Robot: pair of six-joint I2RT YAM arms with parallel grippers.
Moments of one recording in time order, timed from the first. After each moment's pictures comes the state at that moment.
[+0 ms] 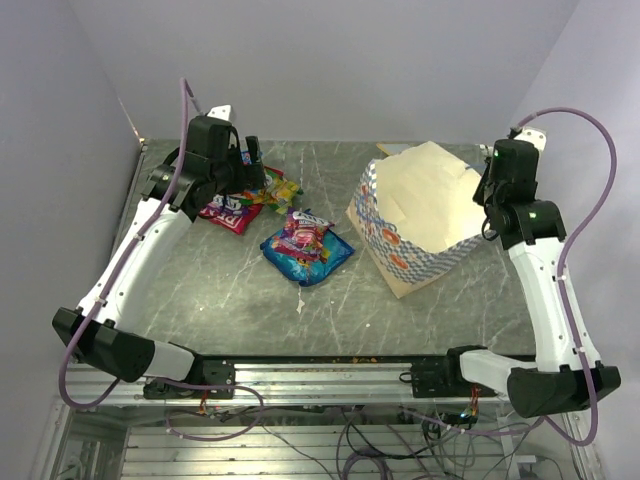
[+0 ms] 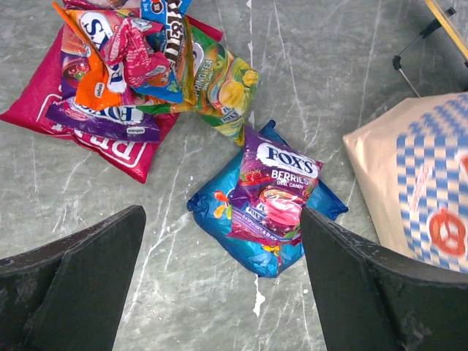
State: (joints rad) left arm -0.40 1.38 1.58 -0.81 -0.16 -0.41; right arm 0.13 1.16 1.41 -0.76 0.51 0.23
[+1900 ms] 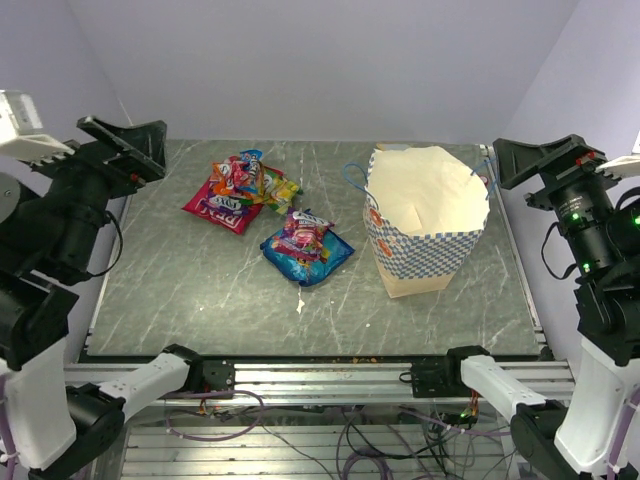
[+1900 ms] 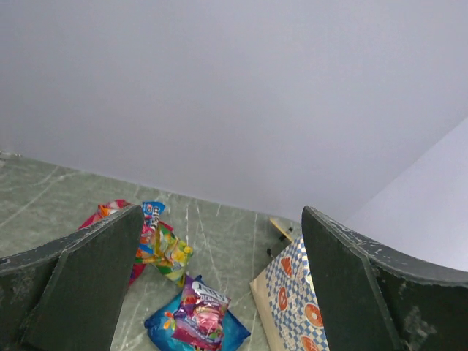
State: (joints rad) left arm -0.42 1.02 2.00 -0.85 -0.34 -0.44; right arm 0.11 0.94 1.88 -0.81 -0.01 0.45
